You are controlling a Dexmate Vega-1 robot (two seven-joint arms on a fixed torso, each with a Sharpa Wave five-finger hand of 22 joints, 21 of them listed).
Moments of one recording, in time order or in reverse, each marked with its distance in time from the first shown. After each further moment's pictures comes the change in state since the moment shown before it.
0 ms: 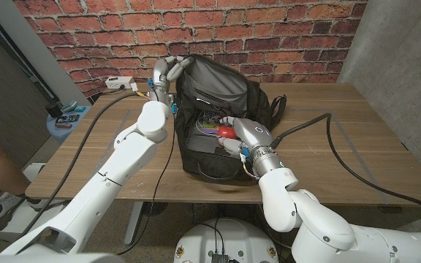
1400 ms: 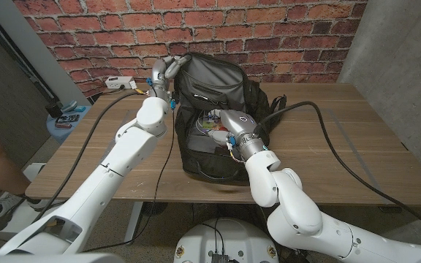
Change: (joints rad) left arm -0.062 -0.014 0.005 0.091 -0.098 -0.025 -0.018; left_hand 0.001 -0.001 0.002 -0.005 0.000 -0.002 -0.002 0.003 0.002 -0.007 0.007 0.013 -0.005 0.004 0.004 -0.015 0.009 0.000 0.000 0.008 0.000; right arm -0.146 0.183 0.254 0.219 -0.348 0.292 0.402; right_hand 0.013 -0.013 -0.015 0.009 0.000 -0.016 -0.005 -0.011 0.000 -0.013 0.005 -0.015 0.000 0.010 0.001 0.017 0.023 0.000 0.000 0.005 0.004
